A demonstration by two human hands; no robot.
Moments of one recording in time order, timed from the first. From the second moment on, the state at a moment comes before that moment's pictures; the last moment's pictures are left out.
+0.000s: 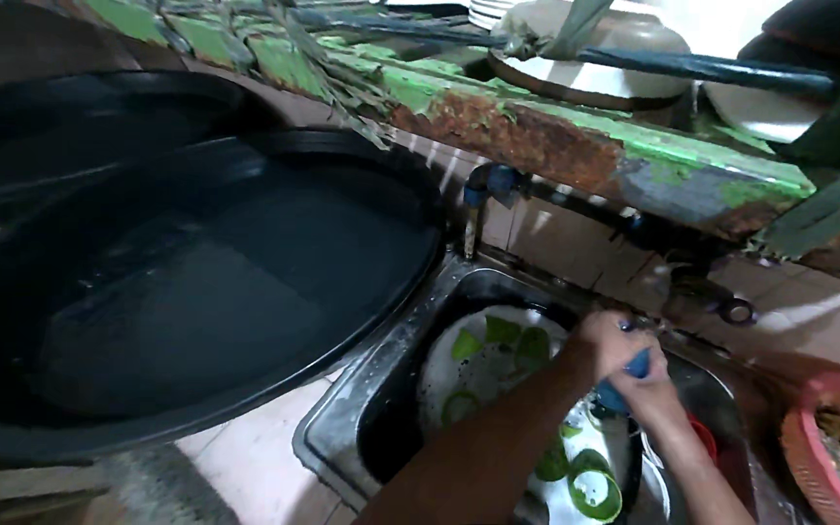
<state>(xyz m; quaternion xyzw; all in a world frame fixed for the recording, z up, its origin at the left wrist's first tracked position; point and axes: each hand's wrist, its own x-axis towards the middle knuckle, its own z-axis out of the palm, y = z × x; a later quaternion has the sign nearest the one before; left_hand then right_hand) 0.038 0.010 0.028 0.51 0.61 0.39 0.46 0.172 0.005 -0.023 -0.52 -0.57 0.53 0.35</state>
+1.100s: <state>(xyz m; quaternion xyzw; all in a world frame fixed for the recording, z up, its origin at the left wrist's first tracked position) -0.050 -0.171 -0.072 0.73 0.52 0.00 0.44 0.158 0.010 -0.037 -0.56 -0.57 0.48 0.36</state>
